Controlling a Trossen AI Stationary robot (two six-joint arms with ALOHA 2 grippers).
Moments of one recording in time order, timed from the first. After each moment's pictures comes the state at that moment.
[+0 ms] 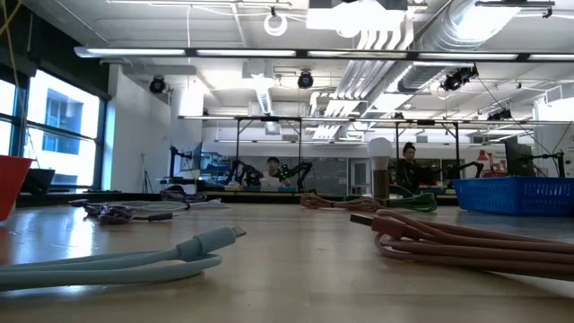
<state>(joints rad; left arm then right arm) -0.91 1.77 1.48 -1.23 -0.17 -1.67 0.33 1.55 1.28 -0.49 -0.14 -0.35</state>
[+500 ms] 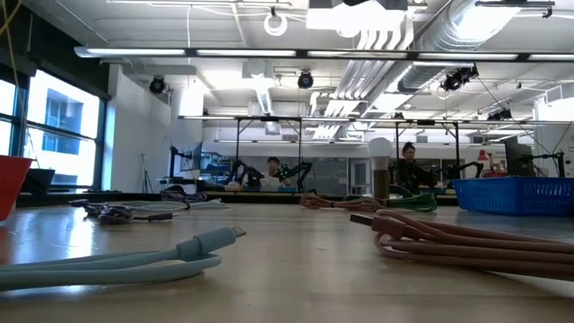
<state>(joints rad) -0.81 1.76 1.48 -1.19 -0.33 -1.47 0.33 1.55 1.28 -0.51 -0.14 -0.34</state>
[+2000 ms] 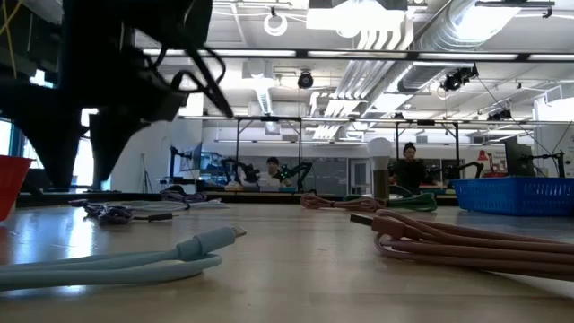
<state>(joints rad) -0.38 1.82 1.19 -1.17 -0.19 -0.30 0.80 1.26 1.28 -0.58 0.03 -0.19</state>
